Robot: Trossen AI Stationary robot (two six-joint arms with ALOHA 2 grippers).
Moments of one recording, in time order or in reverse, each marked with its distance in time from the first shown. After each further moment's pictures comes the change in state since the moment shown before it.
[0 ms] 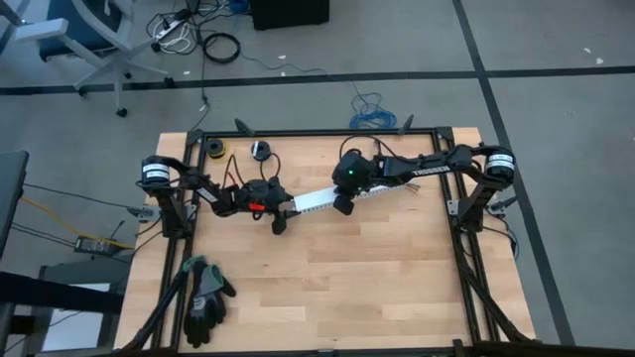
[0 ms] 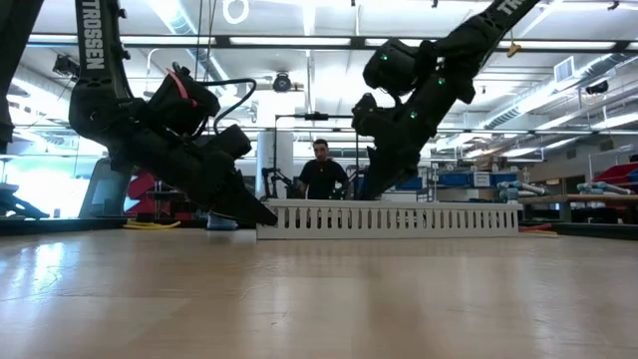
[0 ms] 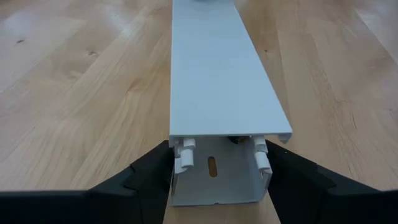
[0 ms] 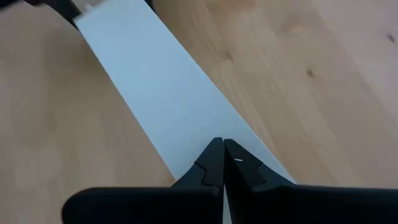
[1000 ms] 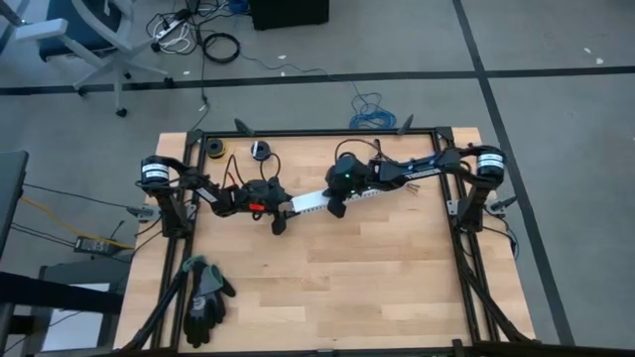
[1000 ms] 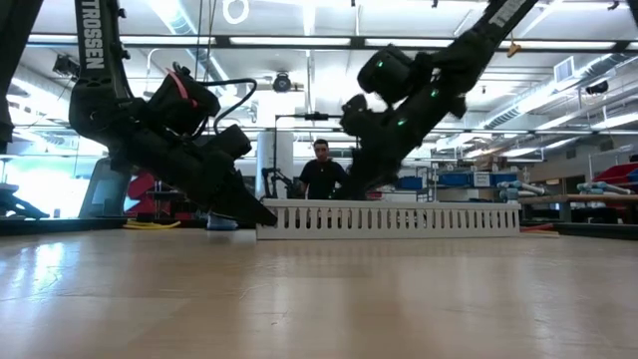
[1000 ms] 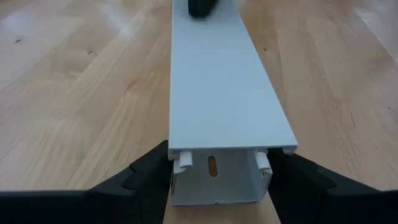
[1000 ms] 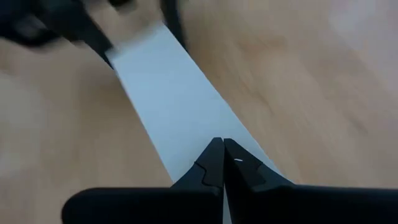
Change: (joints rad) left arm 0.000 0.000 0.000 -0.009 -0.001 0.002; right arm 0.022 0.076 -0.016 0.178 -0.055 0.000
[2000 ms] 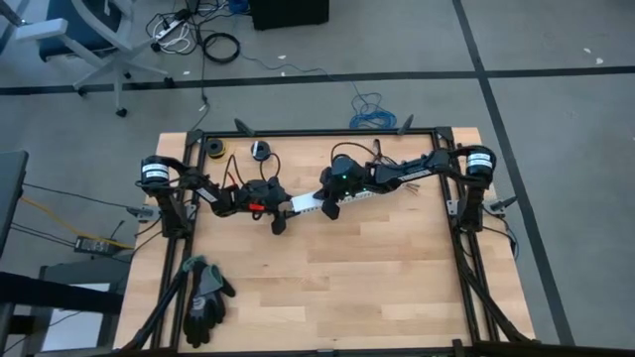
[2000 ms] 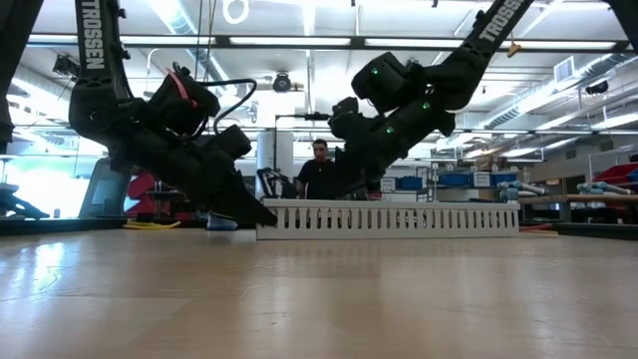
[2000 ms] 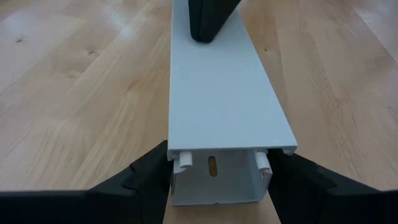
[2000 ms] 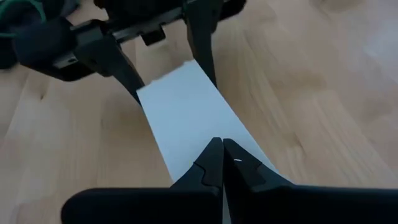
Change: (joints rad) left arm 0.000 0.001 -0.001 0.004 0.000 0.001; right arm -0.006 0.080 -0.002 0.209 -0.070 0.000
